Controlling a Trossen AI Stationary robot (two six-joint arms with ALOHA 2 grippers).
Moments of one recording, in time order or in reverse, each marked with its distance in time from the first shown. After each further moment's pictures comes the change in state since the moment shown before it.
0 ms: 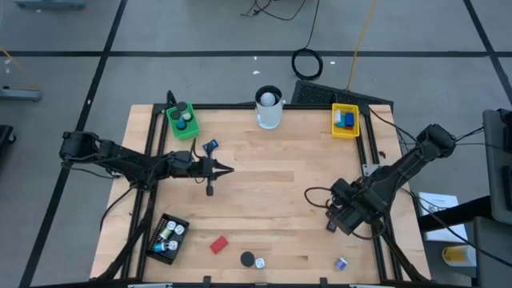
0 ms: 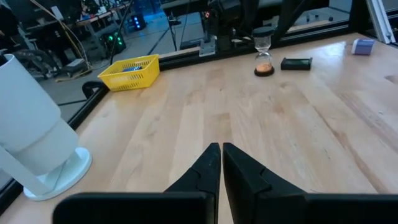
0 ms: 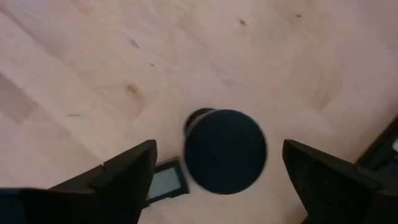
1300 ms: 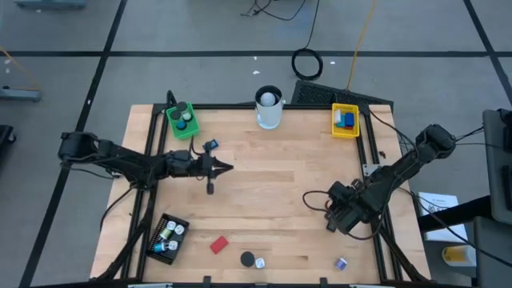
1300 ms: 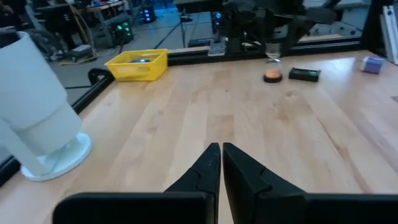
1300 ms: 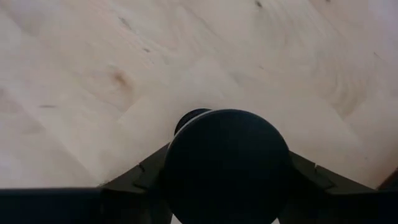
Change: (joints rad) left arm 0.001 -0.008 0.000 0.000 -0.034 -0.108; right arm -0.002 0.000 -0.157 0.169 -0.008 -0.051
